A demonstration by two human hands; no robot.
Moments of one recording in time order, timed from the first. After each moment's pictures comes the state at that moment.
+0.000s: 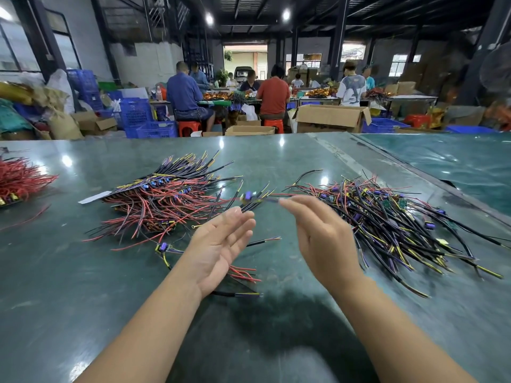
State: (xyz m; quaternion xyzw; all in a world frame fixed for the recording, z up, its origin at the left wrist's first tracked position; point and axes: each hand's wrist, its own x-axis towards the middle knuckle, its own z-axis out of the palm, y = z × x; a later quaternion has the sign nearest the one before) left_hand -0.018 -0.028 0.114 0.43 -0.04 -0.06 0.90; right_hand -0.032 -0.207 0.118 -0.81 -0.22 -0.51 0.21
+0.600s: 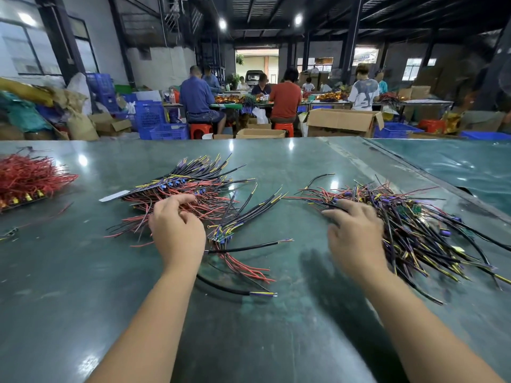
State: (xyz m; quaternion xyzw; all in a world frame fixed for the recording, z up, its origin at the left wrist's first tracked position) left_hand 0.002 0.025 0.115 0.77 0.12 0.45 0.43; right_hand -0.005 -0.240 0.101 -0.92 0.00 -0.34 0.19
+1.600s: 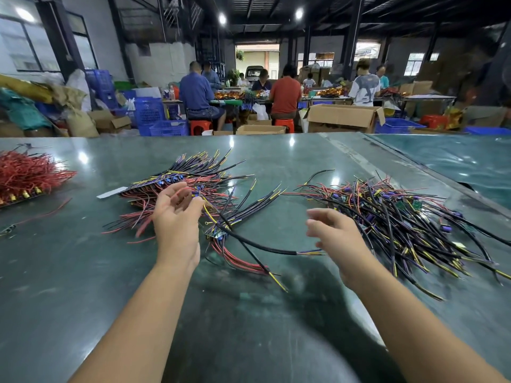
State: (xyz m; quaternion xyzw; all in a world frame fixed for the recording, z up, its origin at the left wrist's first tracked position) left_hand 0.009 0.018 0.119 0.50 0.01 0.33 0.80; right_hand -0.021 -0.210 0.114 -0.74 0.03 -0.10 0.67
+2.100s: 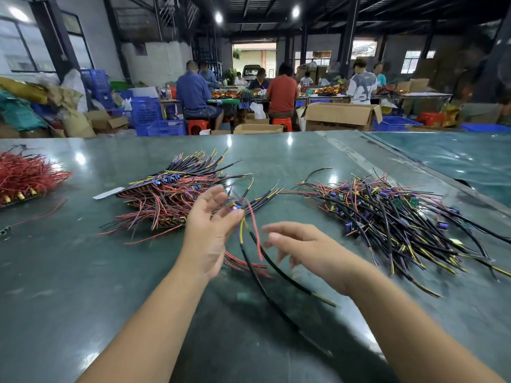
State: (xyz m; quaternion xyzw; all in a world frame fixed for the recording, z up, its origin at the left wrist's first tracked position) left_hand -0.009 -0.017 0.116 0.51 -0.07 0.15 0.84; right_hand -0.039 -0.192 0.122 -0.80 -0.15 0.08 0.57
